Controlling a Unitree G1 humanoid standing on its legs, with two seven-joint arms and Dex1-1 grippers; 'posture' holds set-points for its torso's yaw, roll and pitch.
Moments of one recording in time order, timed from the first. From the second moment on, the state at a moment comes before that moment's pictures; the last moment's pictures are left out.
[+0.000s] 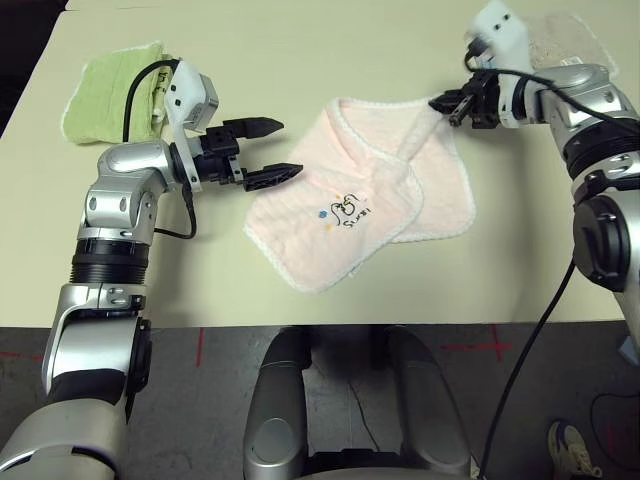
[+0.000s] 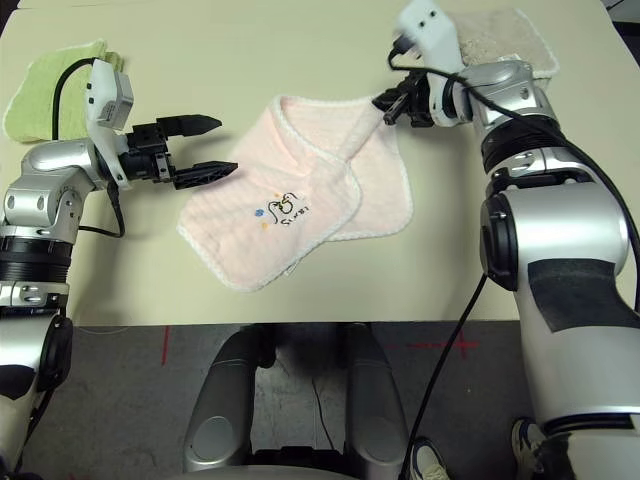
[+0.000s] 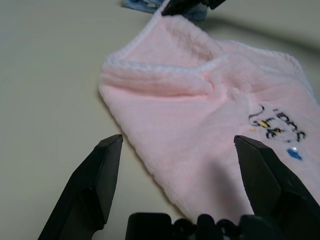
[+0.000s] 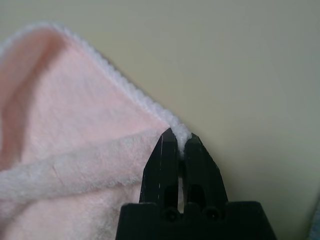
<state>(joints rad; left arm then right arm) -0.83 0.64 0.02 0.38 -0.33 0.21 -1.22 -1.44 -0.56 -0.09 1.30 -0.06 0.09 1.02</state>
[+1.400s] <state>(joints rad) -0.83 0.52 0.02 0.41 -0.33 0.21 -1.14 -1.69 -0.38 -0.30 1.21 0.24 -0.20 0.96</state>
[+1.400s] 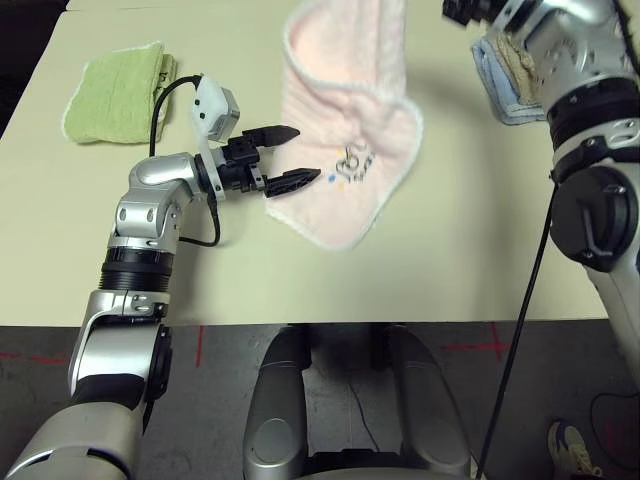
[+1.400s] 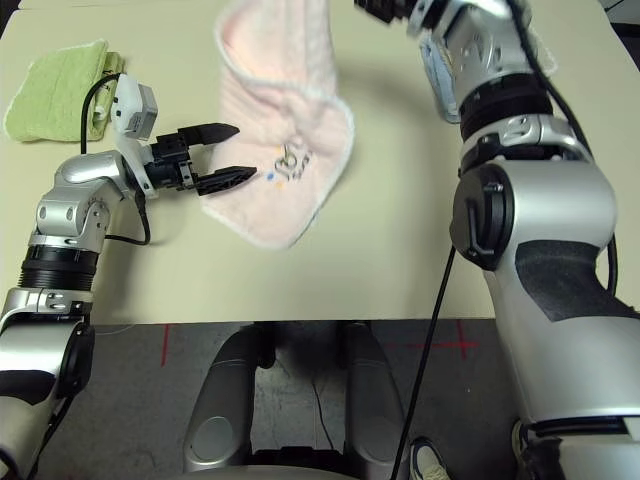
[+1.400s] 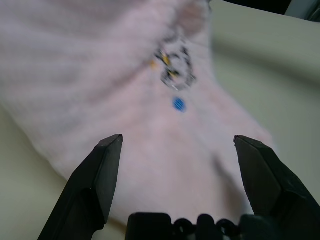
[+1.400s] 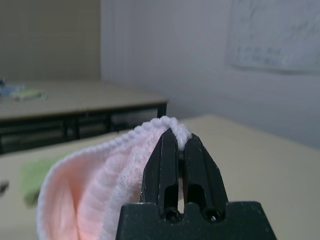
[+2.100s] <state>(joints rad) -1.03 0.36 0.11 0.47 -0.39 0.25 -0.90 -1.81 -0.24 -0.26 1.19 0.27 -0.21 0.93</state>
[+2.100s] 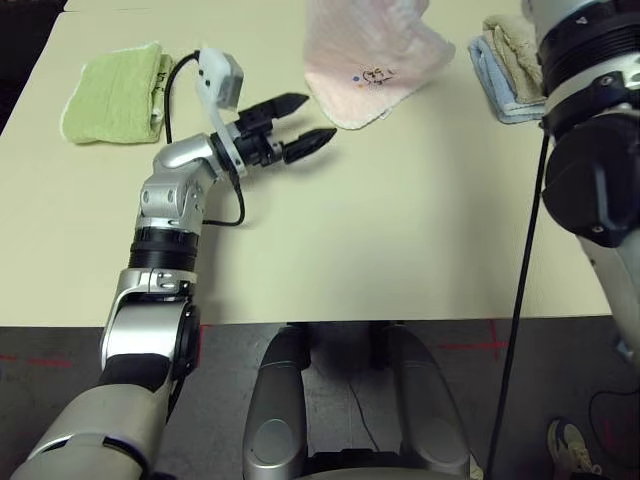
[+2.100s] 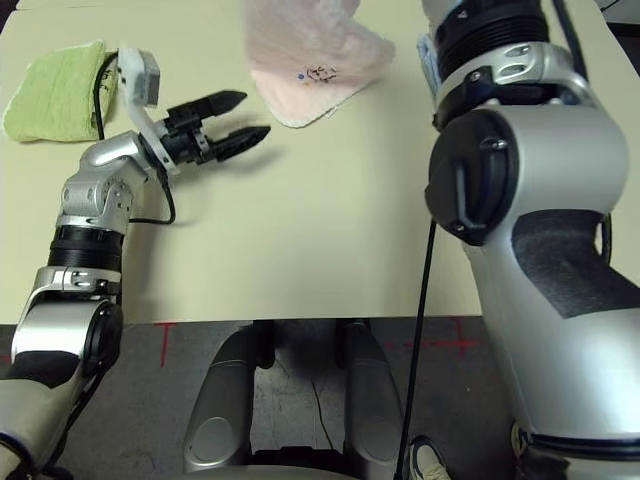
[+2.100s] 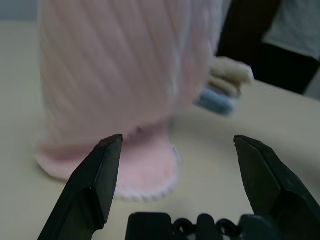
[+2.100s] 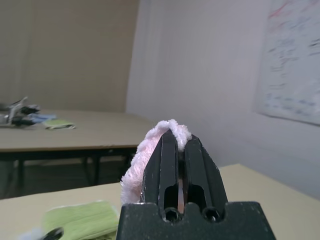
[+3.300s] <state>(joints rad) -1.16 0.37 0.16 0.63 -0.26 0.40 -0.35 -1.79 -0.35 -0.25 1.23 0.20 -0.20 0.79</state>
